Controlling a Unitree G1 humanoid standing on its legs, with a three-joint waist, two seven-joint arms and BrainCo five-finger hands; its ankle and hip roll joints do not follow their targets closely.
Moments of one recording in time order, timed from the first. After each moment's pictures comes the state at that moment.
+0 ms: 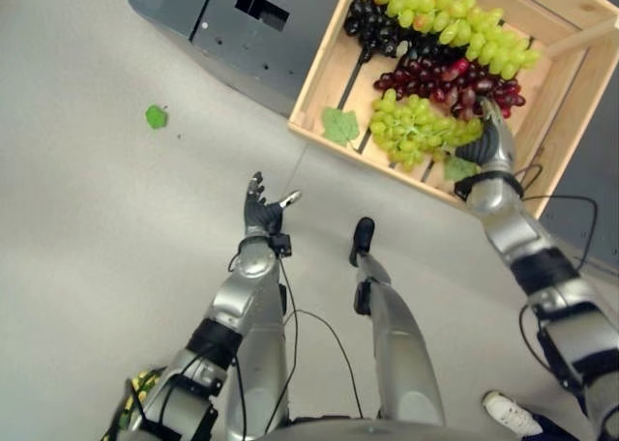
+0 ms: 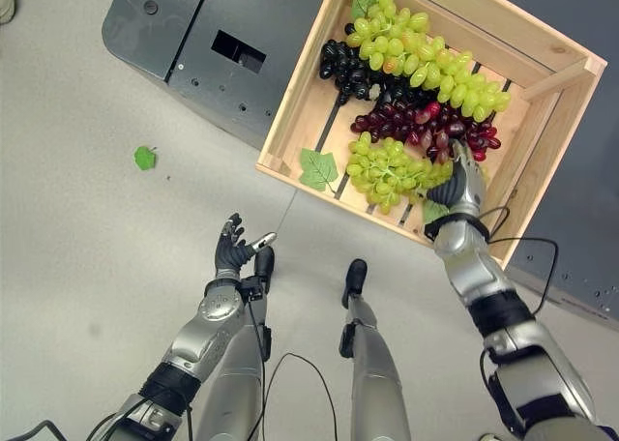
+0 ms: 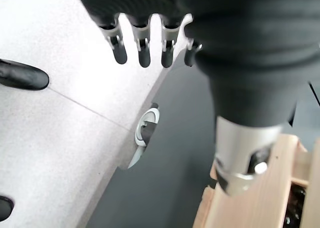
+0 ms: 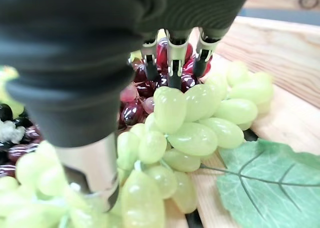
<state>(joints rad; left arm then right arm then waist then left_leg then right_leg) -0.36 0.22 -0.31 0.23 -0.37 0.05 0.56 -0.60 -0.63 0.23 0.31 -0.11 0.23 -0.46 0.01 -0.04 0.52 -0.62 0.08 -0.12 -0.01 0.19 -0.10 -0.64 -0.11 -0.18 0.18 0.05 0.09</state>
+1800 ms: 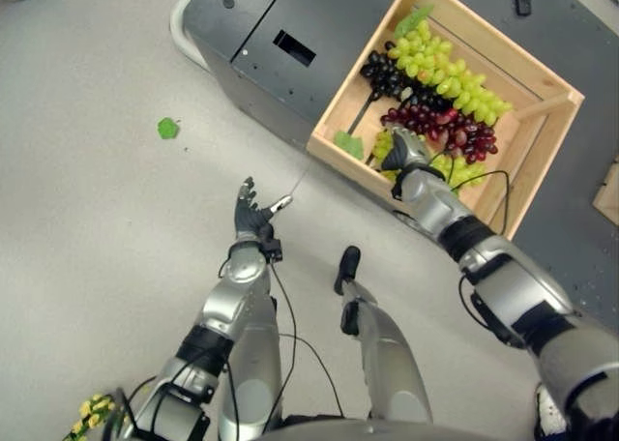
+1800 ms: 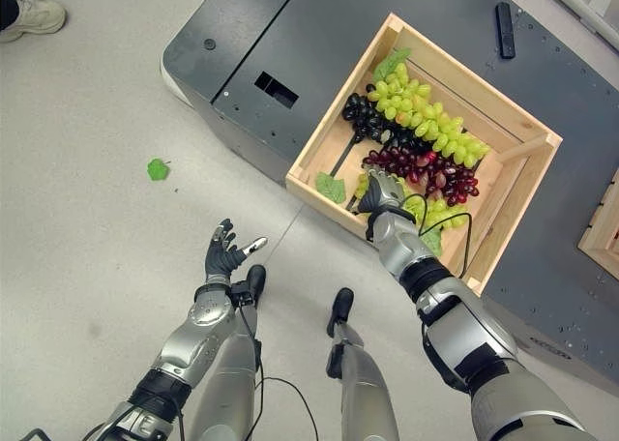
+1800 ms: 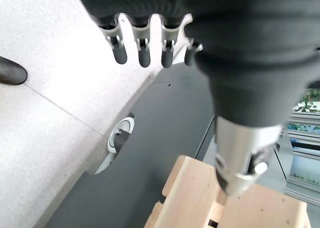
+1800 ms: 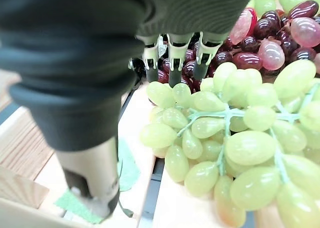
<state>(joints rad) -0.33 0.23 -0.30 0.23 -0.38 0.06 0.54 -0.99 -0.37 0.58 0.87 -0.30 0.27 -0.27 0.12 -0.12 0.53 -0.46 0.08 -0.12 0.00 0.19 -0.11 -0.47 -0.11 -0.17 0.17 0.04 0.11</state>
